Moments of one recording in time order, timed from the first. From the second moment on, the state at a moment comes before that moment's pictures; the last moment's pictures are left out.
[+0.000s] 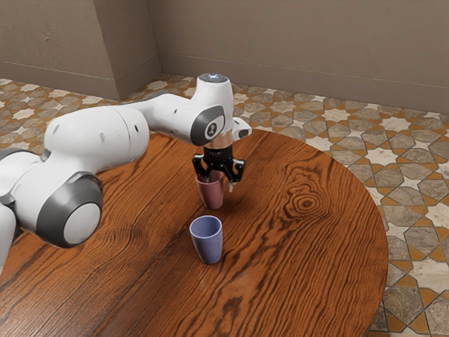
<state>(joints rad) -0.25 0.81 0.21 -1.18 -0.07 1.98 -0.33</state>
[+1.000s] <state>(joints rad) -0.26 0.80 0.21 -1.18 -0.06 1.96 -0.34</state>
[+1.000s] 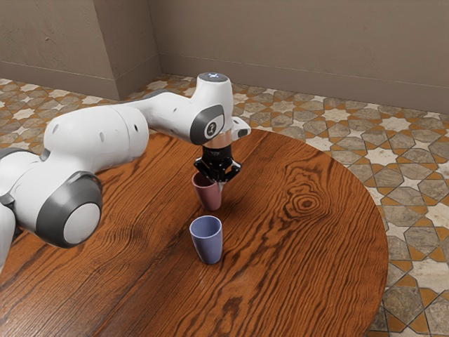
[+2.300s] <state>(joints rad) -0.36 0.37 0.13 -1.53 -0.02 1.83 -0.37</state>
